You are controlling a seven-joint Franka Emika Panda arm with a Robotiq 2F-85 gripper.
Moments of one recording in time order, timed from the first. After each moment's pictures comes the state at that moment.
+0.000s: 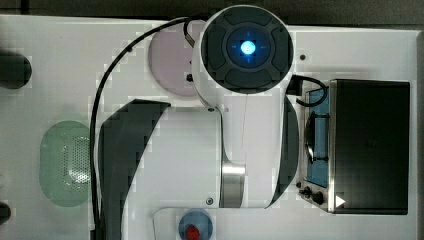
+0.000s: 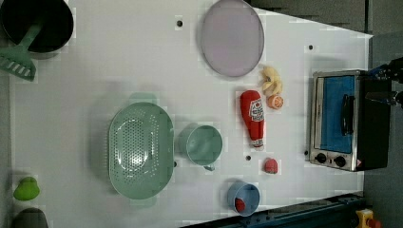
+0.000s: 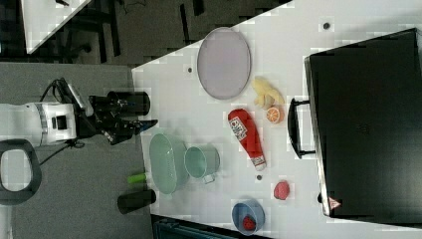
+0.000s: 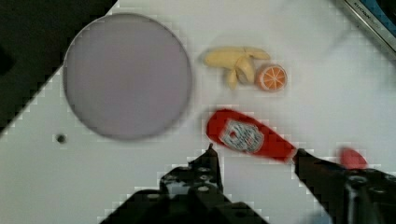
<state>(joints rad) -0.02 -0.02 0.02 -1.77 0.02 0.18 0.05</state>
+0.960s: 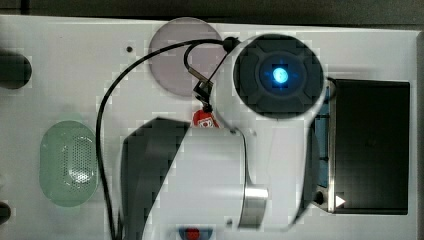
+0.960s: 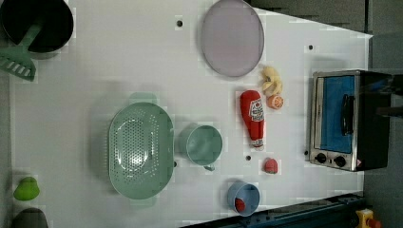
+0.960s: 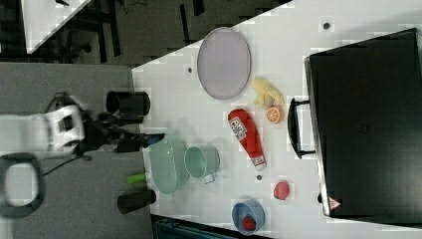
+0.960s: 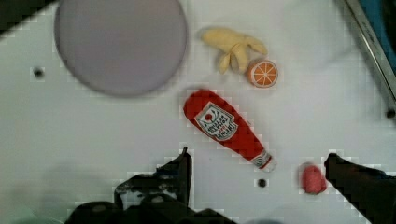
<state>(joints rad) -0.11 -0.07 0.06 -1.87 0.04 0.20 -0.34</state>
